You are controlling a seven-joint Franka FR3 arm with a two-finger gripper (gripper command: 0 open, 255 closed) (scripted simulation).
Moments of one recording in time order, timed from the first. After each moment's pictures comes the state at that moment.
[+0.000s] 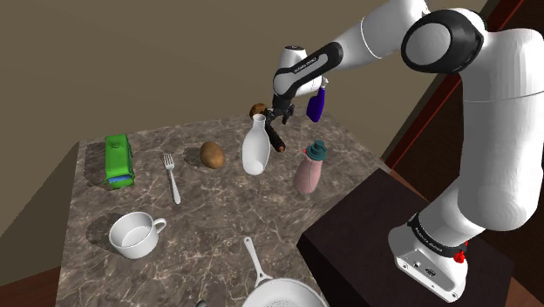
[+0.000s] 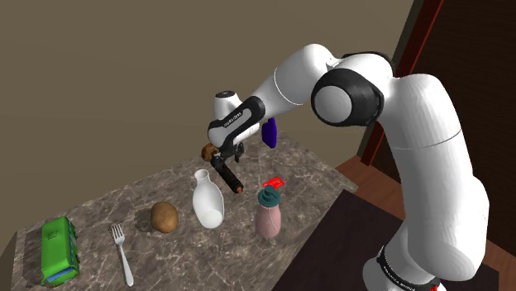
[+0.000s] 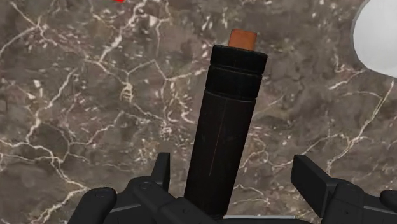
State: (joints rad) arm -0.01 0.63 0.01 -1.77 0.05 2.43 0.05
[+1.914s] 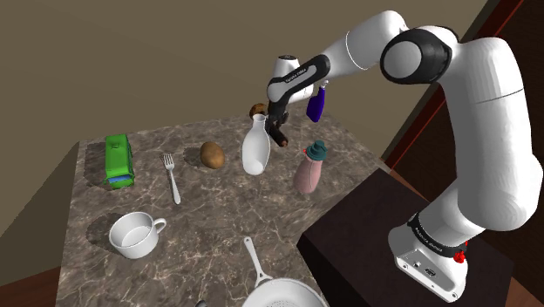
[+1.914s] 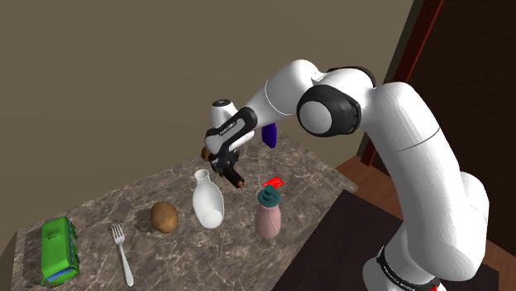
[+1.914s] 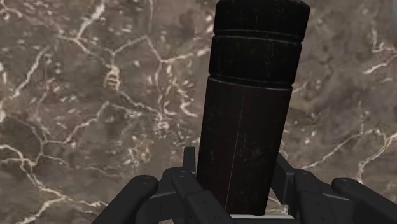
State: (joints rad) arm -0.01 0.77 0.00 -1.64 0.04 2.43 0.06
